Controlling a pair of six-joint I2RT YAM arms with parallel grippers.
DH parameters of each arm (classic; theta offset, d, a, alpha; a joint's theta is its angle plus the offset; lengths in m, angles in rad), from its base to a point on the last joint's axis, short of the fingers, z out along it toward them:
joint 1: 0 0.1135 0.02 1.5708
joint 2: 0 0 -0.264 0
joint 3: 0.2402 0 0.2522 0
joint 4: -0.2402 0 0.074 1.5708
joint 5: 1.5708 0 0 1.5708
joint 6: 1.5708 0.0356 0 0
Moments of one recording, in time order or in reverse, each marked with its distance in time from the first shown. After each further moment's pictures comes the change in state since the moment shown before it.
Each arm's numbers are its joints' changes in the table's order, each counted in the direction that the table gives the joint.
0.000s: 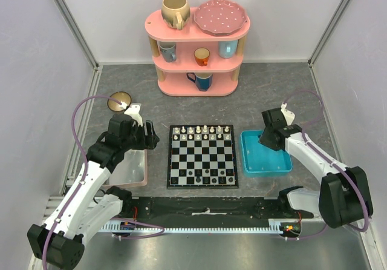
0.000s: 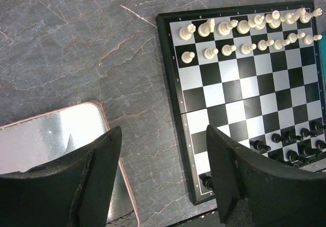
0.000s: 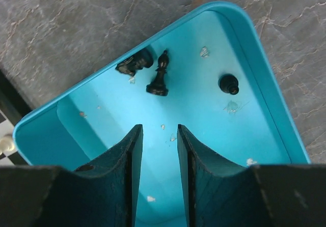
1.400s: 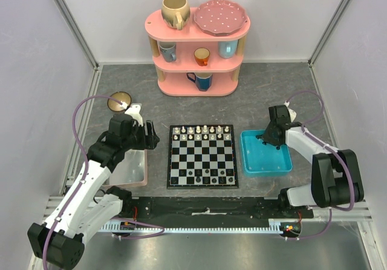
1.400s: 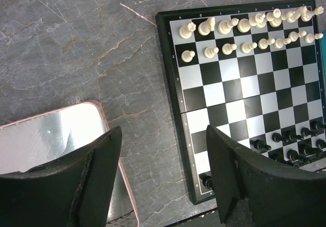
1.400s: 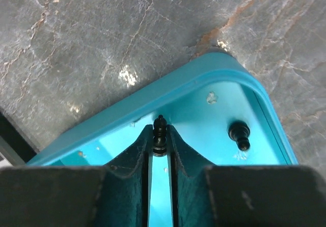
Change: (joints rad) left arm 0.000 -0.009 0.000 0.000 0.004 0.000; right arm -0.169 -0.174 -0.029 0.223 -0.129 -0.082
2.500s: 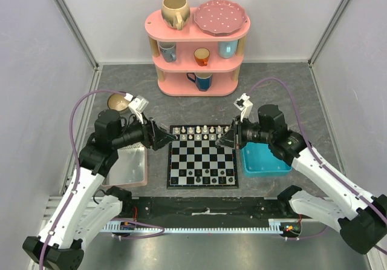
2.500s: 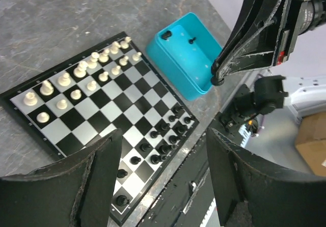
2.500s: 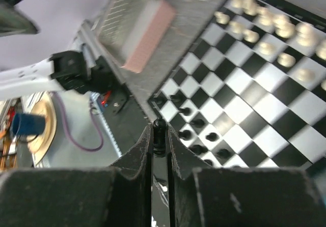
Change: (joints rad) left arm -0.001 0.069 0.093 0.180 0.566 -0.047; right arm 0.406 0.418 0.107 0.051 -0.740 -0.170
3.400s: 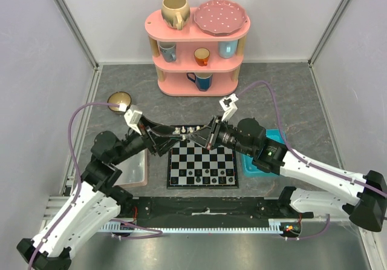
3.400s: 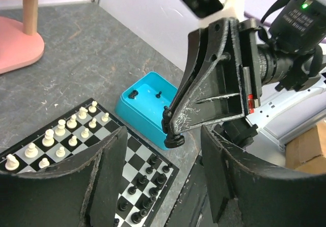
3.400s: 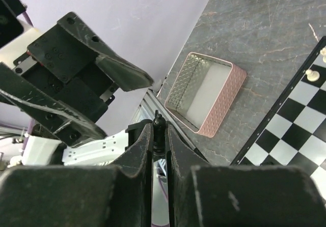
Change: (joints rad) left arm -0.202 0.214 -0.241 0.501 -0.155 -0.174; right arm 0.450 -0.076 -0.011 0.494 0.500 0.463
